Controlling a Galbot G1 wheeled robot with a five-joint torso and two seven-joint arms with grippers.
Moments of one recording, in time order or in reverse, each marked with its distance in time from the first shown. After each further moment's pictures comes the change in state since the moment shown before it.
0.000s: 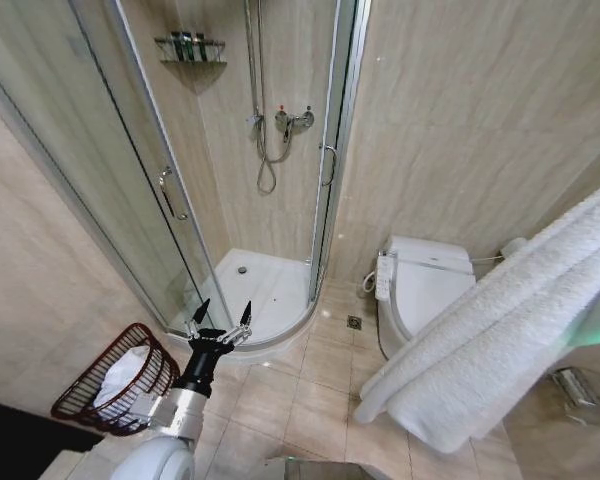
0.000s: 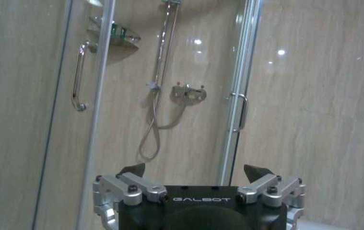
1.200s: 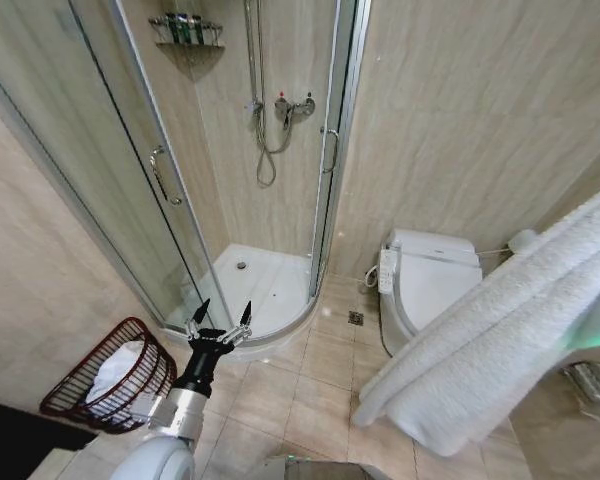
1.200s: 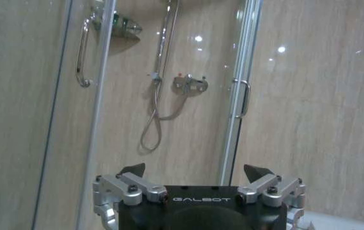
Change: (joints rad) left arm 0.000 0.000 0.000 0.000 0.000 0.000 0.000; right arm 0.008 0.030 -0.011 0.000 -0.028 0.004 -0.013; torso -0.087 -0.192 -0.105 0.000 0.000
